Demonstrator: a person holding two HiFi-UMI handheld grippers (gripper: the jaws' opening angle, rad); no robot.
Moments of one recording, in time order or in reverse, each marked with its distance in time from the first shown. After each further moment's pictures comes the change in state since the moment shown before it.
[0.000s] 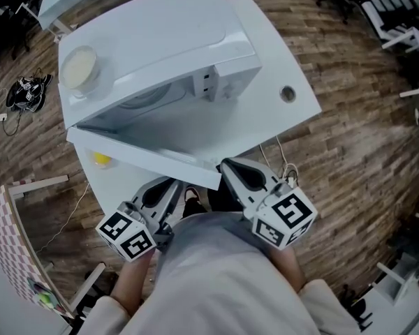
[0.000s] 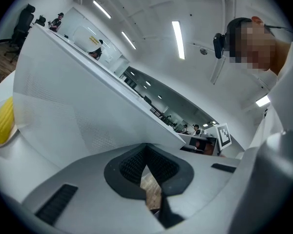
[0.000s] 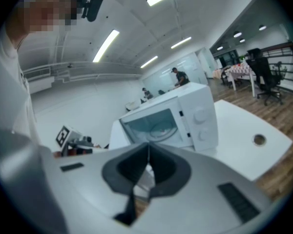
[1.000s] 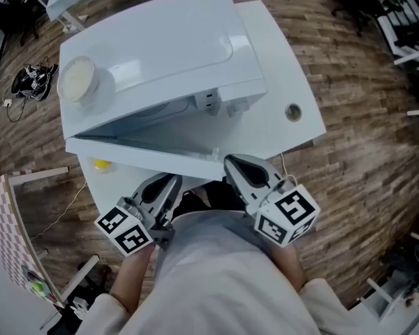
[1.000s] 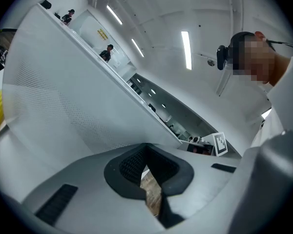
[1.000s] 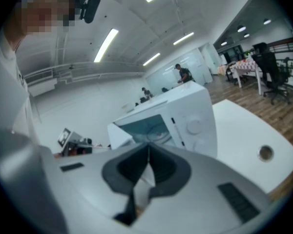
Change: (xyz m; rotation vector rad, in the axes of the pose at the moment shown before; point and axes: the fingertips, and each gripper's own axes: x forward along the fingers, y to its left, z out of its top) left arm 0.039 0.020 0.032 -0.095 -0.096 0.022; right arm 0.026 -0.048 0.029 0.001 0.030 0.058
